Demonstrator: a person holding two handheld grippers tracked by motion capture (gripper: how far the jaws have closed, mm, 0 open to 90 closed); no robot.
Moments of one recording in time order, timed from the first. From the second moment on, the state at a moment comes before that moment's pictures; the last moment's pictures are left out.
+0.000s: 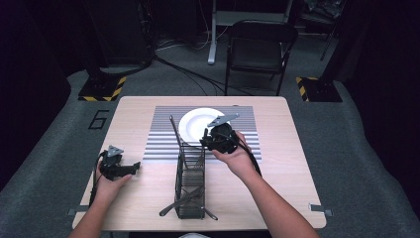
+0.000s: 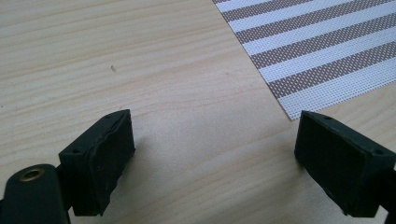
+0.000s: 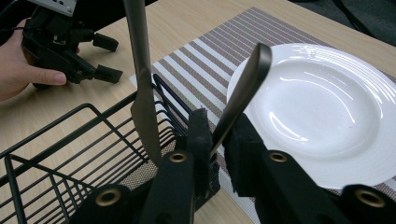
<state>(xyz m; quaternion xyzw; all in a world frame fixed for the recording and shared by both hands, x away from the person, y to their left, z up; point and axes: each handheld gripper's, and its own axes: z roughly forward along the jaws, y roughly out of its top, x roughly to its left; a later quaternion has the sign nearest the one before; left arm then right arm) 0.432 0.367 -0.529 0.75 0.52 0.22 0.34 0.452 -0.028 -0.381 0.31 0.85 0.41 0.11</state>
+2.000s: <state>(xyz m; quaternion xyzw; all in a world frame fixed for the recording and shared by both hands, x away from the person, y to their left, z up) 0.432 0.367 -0.529 0.75 0.52 0.22 0.34 0.433 0.003 -0.377 0.27 0.88 0.38 0.10</state>
